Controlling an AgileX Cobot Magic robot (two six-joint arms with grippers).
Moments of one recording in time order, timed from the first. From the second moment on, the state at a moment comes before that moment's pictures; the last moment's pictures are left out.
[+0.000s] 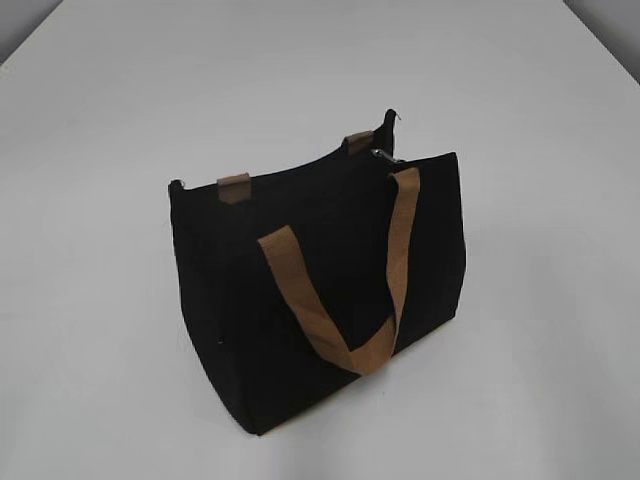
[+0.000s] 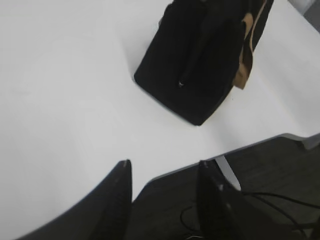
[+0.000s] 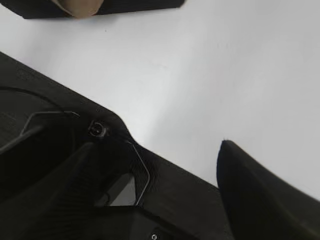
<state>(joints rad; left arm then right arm) -0.62 0.01 -0.59 -0.02 1.22 -0.20 0.46 0.84 -0.87 0.09 1.22 -0.06</state>
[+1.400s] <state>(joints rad) -0.47 0.03 -0.53 0.09 1.06 -0.16 0.46 0.02 -0.49 0.11 1.10 -0.06</state>
